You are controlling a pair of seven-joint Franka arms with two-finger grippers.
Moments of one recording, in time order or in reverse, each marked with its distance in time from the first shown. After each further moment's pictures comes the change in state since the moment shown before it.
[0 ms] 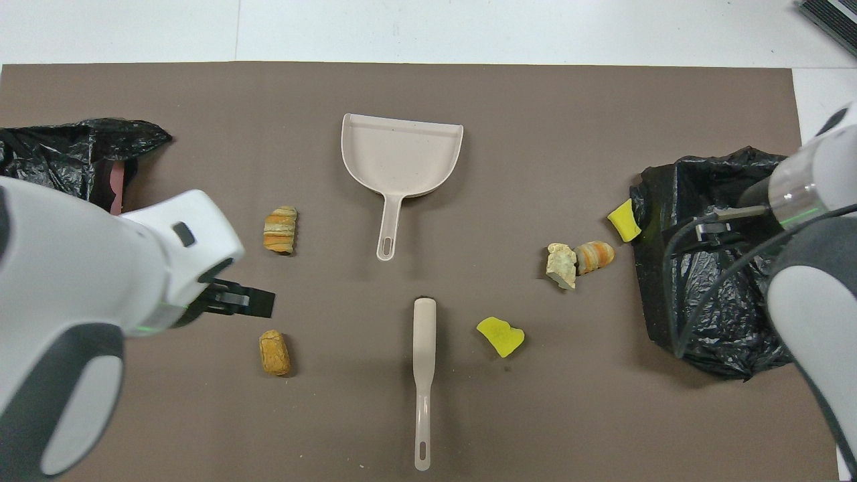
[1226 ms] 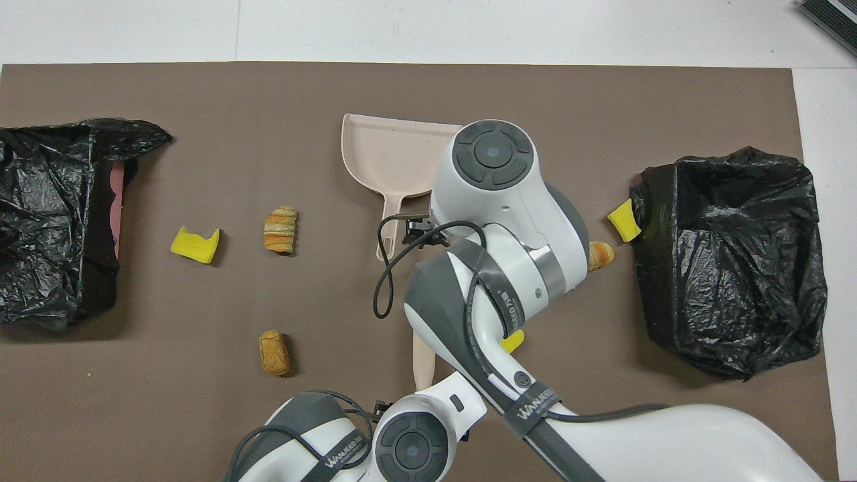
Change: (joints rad) left arm -0.050 0.160 -0.510 -0.422 -0.118 0.578 -0.428; right arm 0.434 0.413 0.007 0.135 -0.003 0.350 0.570
